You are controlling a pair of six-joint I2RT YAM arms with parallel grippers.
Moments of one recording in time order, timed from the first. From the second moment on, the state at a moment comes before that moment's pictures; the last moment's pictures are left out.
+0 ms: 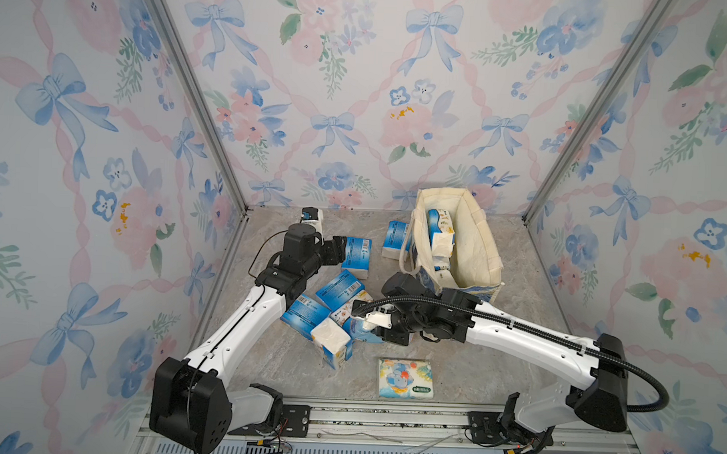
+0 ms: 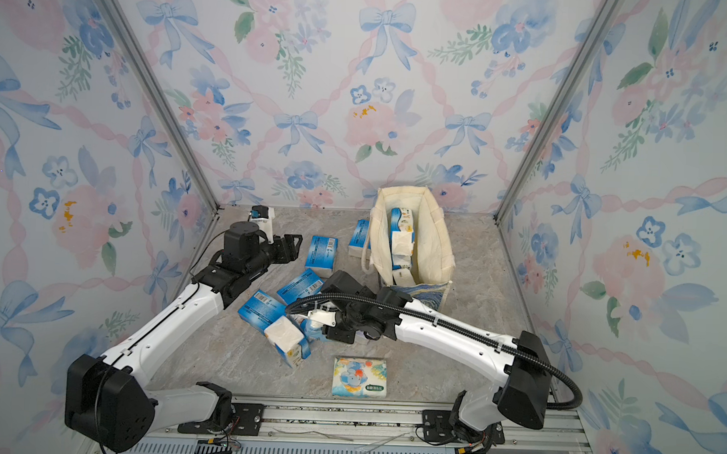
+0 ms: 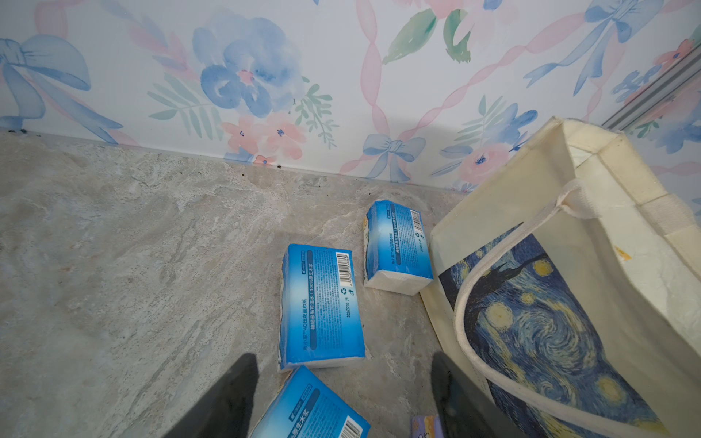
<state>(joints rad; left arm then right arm) -0.33 1.26 1.01 -0.15 0.02 -0.37 1.08 1.45 1.31 -0.73 -0.03 -0.44</state>
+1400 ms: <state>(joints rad) -0.33 1.35 1.07 -0.17 0.08 -0.37 0.33 1.19 1.43 -0.85 -0.02 0.01</state>
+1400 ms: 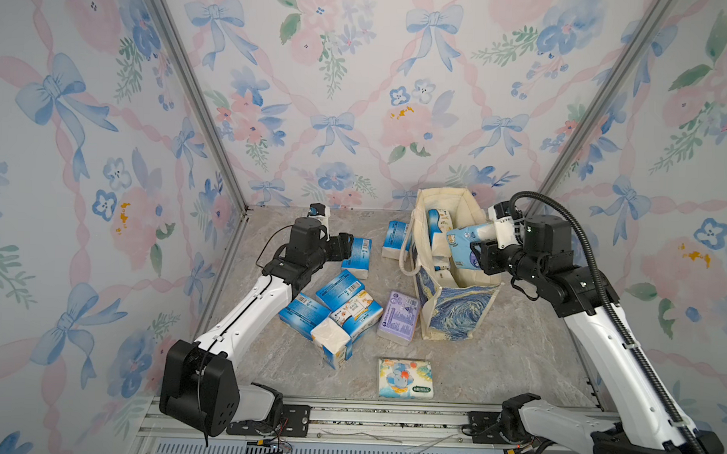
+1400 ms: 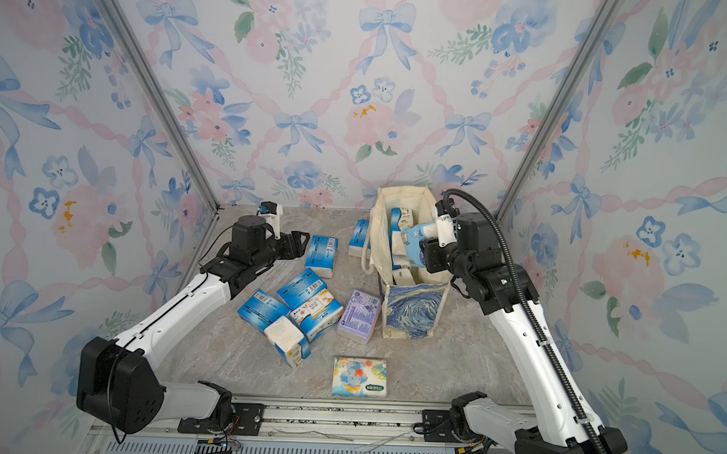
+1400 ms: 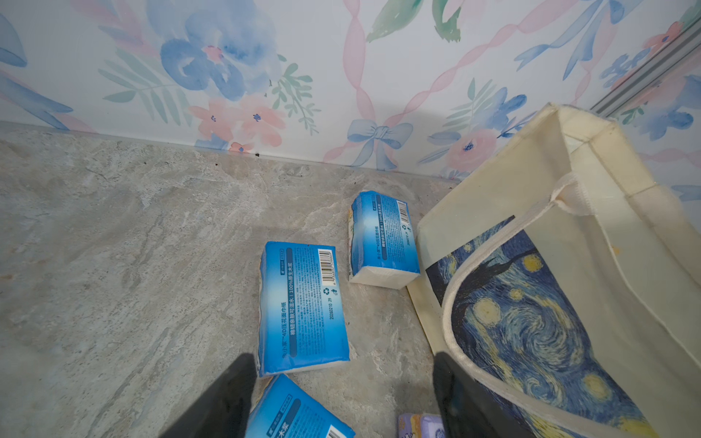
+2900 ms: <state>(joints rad) -0.39 1.44 1.18 -0.21 0.16 -0.37 0.21 1.15 1.37 -0.75 -0.03 0.06</state>
